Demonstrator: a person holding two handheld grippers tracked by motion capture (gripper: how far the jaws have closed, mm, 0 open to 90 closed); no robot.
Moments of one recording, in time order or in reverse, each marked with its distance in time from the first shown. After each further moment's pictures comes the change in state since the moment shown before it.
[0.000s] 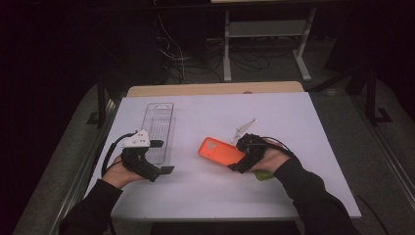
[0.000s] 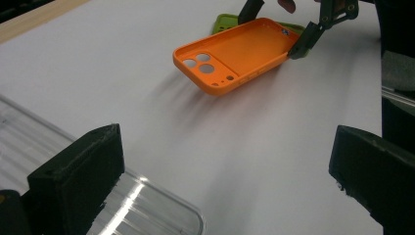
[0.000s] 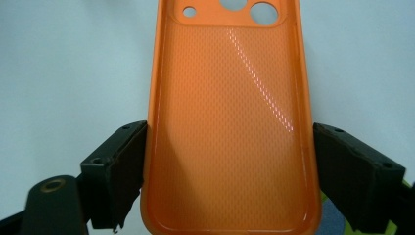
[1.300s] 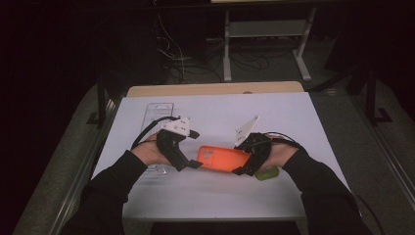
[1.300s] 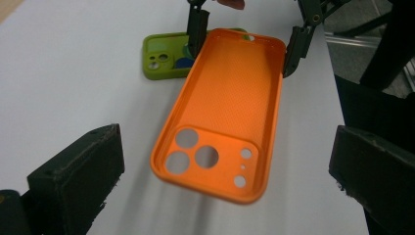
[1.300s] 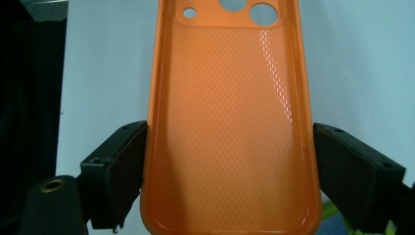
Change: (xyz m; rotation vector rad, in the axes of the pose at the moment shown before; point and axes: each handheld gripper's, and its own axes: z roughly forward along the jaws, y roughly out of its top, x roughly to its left) left arm -0.011 0.075 0.065 0.141 -0.240 0.231; right arm 0.004 0.009 -0.026 -0.010 0.152 -0.228
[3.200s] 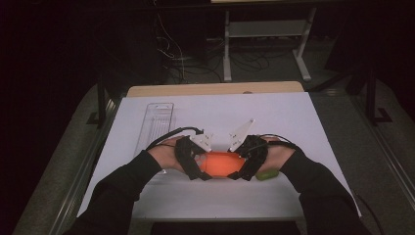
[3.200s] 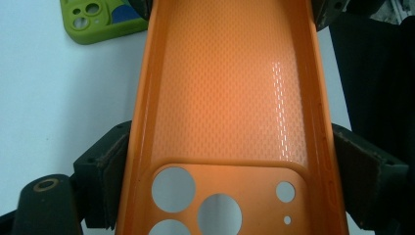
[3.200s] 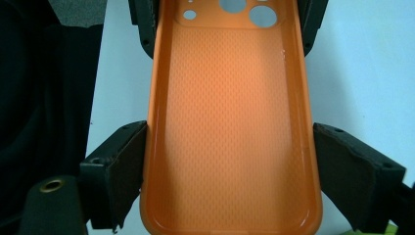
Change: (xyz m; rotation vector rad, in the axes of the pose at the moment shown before) left arm -0.009 0.010 0.049 0.259 -0.121 0.120; right arm 0.019 0.016 -0.004 -0.019 0.039 -0.063
